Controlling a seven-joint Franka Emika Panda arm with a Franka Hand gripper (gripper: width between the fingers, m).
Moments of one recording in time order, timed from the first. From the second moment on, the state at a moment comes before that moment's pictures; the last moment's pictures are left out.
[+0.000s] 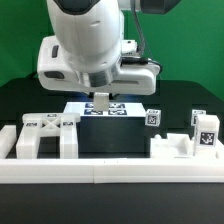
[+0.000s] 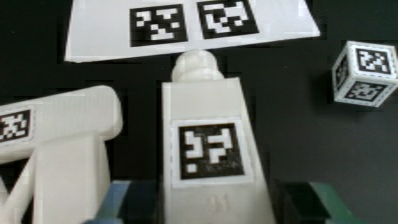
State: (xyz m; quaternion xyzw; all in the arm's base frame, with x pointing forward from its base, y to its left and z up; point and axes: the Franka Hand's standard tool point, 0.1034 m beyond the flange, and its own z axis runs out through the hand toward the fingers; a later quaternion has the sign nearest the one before) arm 0.490 -0.039 0.077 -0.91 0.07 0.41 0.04
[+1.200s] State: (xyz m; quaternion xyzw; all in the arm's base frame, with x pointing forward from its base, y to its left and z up) arm 0.565 -0.007 0.125 -1.00 0.08 0.02 0.01
